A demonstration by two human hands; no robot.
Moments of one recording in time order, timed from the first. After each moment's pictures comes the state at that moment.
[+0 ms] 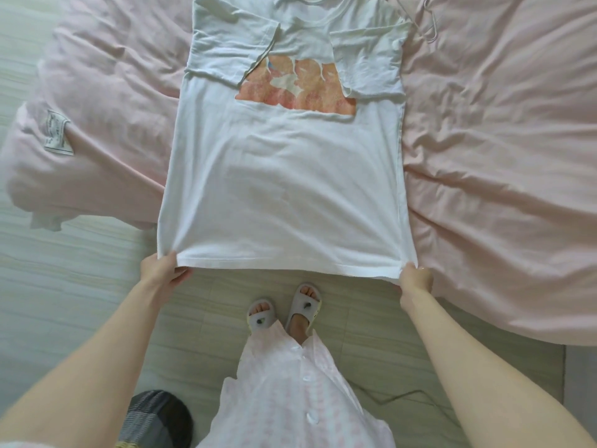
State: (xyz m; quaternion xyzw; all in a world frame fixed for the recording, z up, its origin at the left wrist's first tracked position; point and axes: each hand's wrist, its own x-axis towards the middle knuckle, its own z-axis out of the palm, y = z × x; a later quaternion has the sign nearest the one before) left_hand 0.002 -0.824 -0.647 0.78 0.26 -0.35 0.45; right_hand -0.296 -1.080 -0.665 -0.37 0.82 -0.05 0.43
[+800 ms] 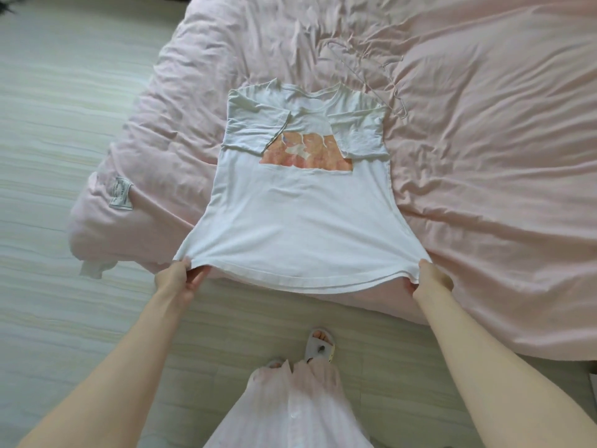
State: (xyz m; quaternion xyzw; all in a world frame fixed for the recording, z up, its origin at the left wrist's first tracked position) left_hand 0.020 -0.820 -0.556 0.63 0.29 -0.31 0.65; right_hand -0.274 -1.078 -0.568 -0.17 0.78 -0.26 0.54
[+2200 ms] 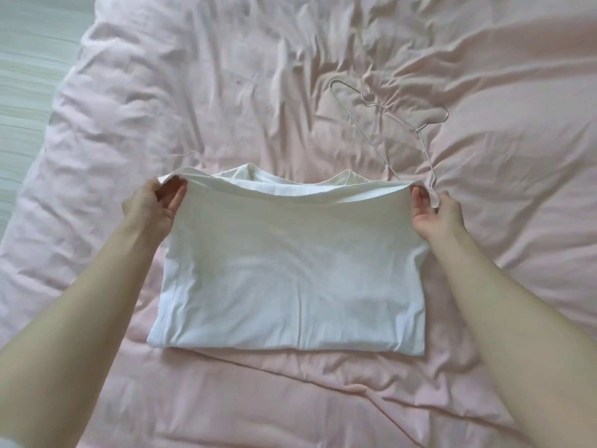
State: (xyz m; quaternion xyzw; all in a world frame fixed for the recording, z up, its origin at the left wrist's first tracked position) left_hand 0.384 -1.244 -0.624 0.58 0.28 -0.30 0.71; right_hand 0.054 -1.512 -0.620 -0.03 0.59 -0.39 0.71
